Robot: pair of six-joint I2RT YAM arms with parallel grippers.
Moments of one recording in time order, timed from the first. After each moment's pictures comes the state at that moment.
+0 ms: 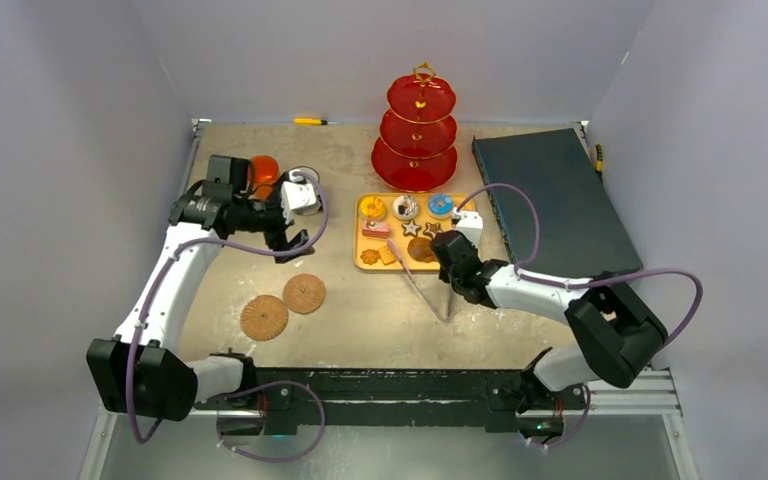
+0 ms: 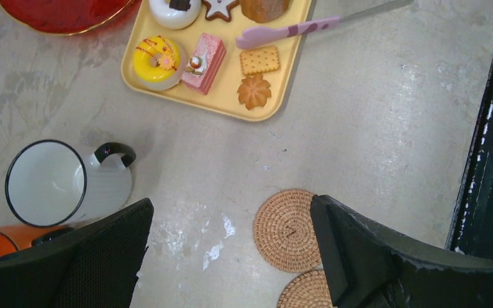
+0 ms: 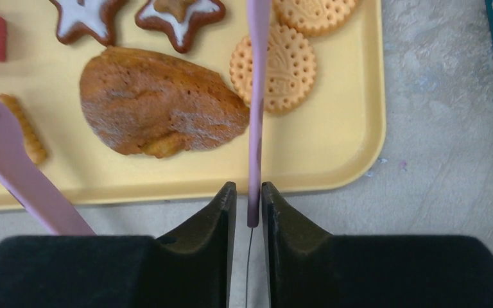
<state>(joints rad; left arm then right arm) -0.12 1.24 1.18 -0.88 0.77 0.92 0.71 1.44 0.63 -0.06 0.51 0.64</state>
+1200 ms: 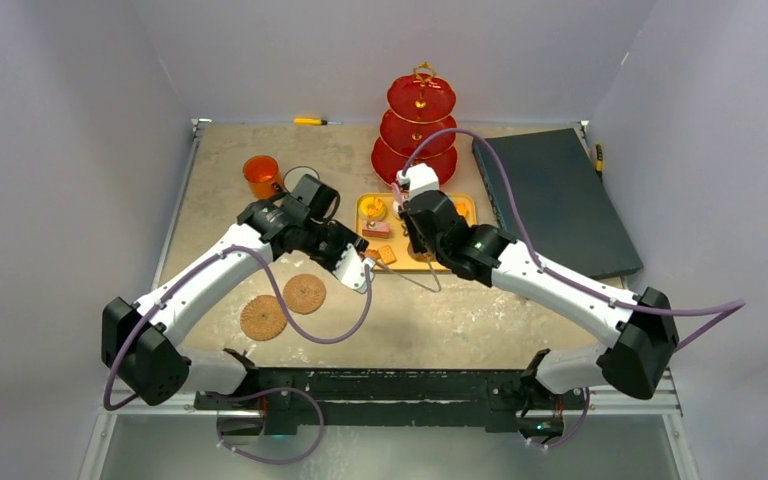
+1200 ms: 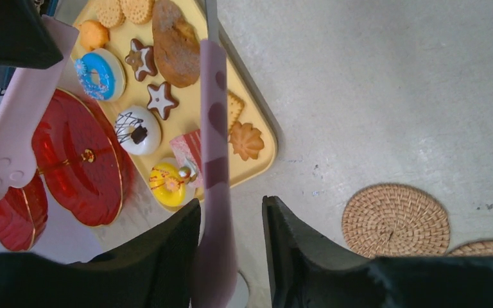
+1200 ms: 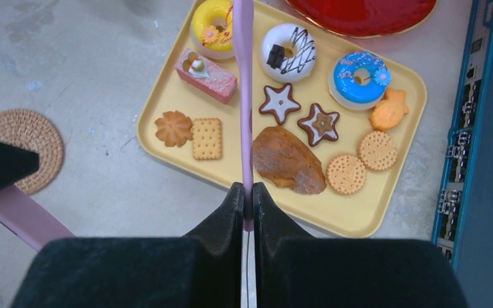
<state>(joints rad) -0.62 1.34 1.20 -0.91 0.50 1.52 0.87 1.36 1.12 -0.38 0.42 0.26</state>
